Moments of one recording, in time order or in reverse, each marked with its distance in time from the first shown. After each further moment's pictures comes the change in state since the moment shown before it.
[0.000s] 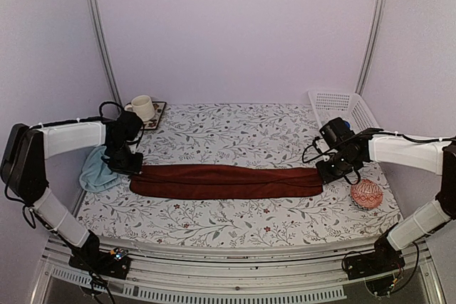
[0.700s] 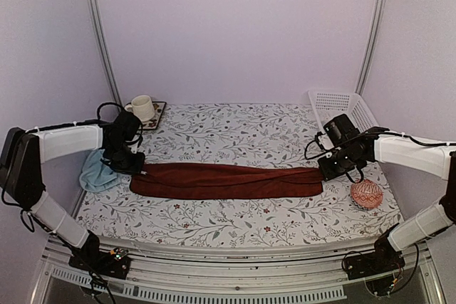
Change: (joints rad) left arm -0.003 -0.045 -0.044 0.079 0.089 0.035; right arm -0.008 -0.053 0.000 0.006 -0.011 -0.010
